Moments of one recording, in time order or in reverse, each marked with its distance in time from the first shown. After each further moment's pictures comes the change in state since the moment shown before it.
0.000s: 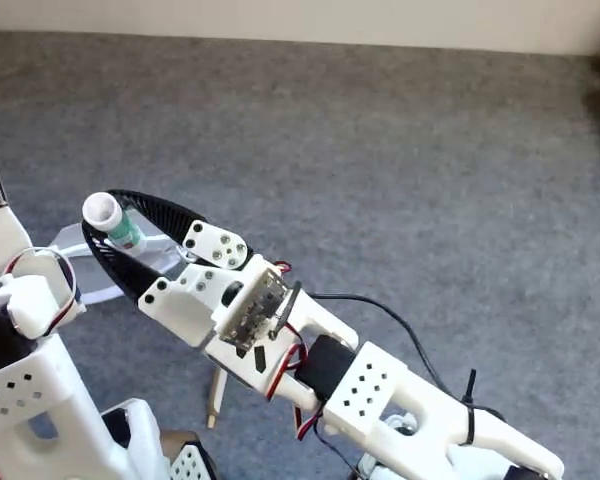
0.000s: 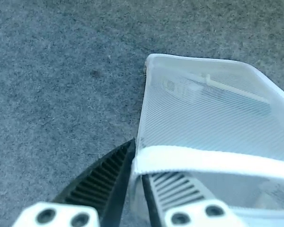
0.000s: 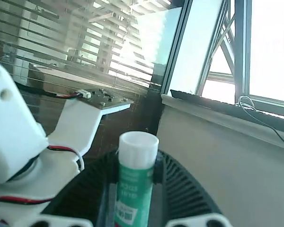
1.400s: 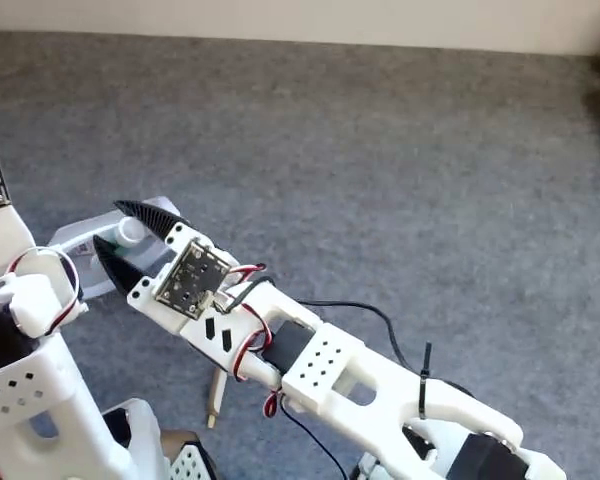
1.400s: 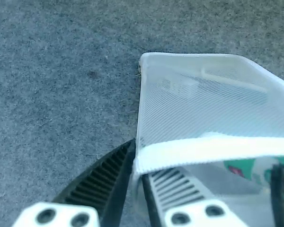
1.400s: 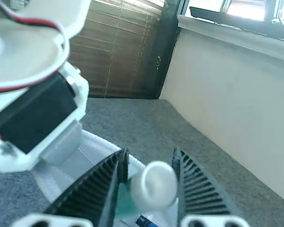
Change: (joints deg) left arm 0.1 0.0 0.0 0.0 0.0; right arm 1.2 16.0 -0.1 0.2 0.3
